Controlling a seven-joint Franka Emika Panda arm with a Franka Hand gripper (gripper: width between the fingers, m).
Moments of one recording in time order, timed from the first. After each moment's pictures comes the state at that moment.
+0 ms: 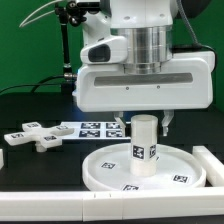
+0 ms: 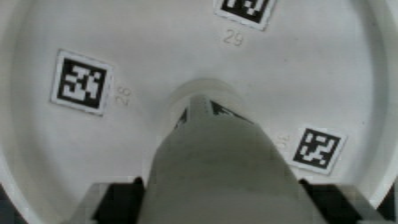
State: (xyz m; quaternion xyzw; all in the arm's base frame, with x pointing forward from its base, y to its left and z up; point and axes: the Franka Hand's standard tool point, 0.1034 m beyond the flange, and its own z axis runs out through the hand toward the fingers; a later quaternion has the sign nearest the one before) arm 0.556 0.029 0.069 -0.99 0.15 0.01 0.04
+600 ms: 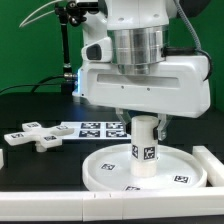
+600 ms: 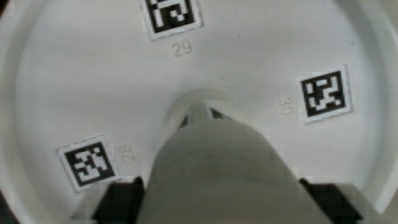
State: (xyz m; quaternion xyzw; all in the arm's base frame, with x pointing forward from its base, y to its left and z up) arm 0.556 0.030 0.068 -0.92 0.38 0.02 0.05
